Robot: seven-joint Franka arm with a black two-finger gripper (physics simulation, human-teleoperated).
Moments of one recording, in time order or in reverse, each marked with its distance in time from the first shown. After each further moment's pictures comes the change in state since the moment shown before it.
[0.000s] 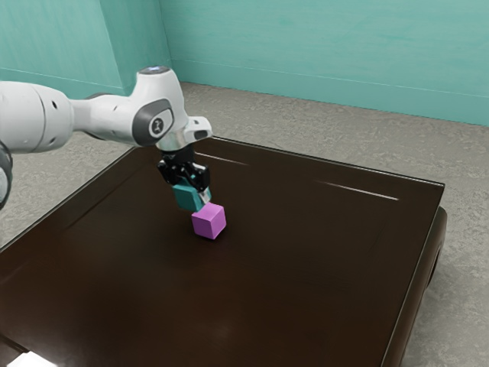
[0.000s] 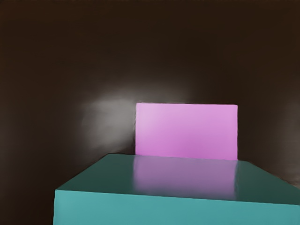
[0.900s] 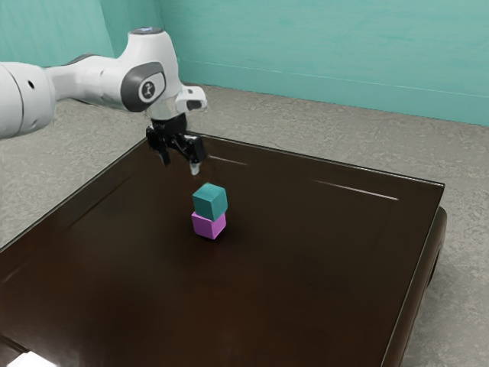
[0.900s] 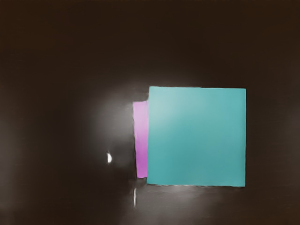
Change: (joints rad) arm -0.014 -0.109 0.008 0.070 0.009 -0.185 0.060
